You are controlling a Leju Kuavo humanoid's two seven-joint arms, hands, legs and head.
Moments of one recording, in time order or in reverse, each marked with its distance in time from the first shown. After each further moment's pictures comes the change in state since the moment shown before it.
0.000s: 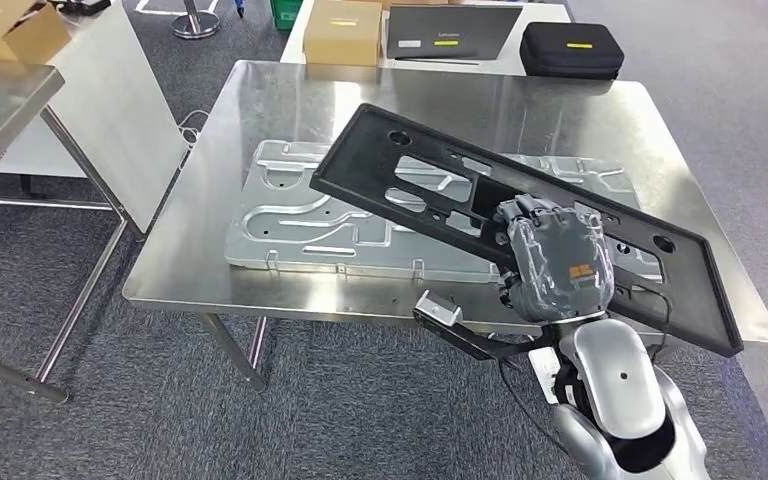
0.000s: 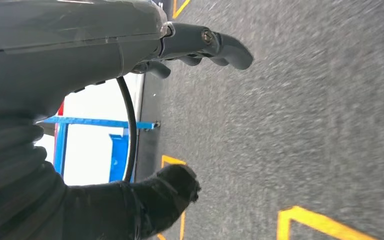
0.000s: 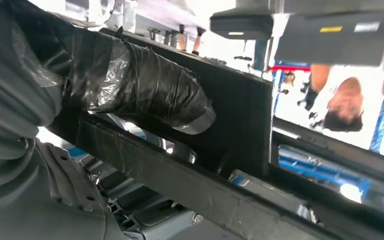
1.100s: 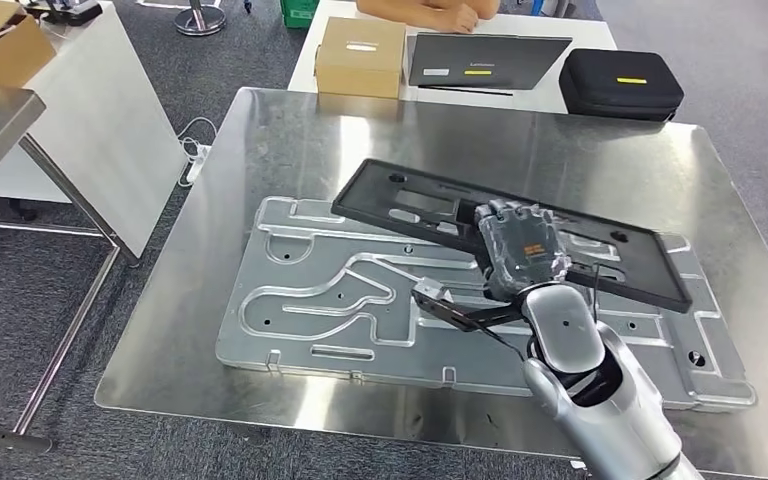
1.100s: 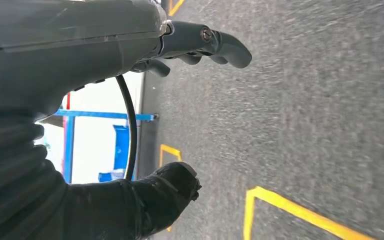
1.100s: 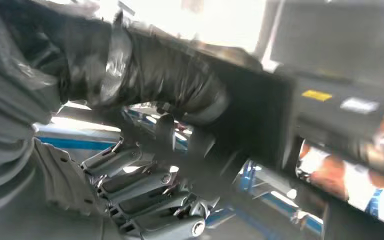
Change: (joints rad) left arm -0.008 0.009 0.024 0.002 0.002 -0.008 -0.016; right arm -0.132 0.011 0.078 0.405 0.000 -0.026 0.011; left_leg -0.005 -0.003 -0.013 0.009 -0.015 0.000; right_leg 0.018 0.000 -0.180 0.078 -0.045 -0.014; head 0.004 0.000
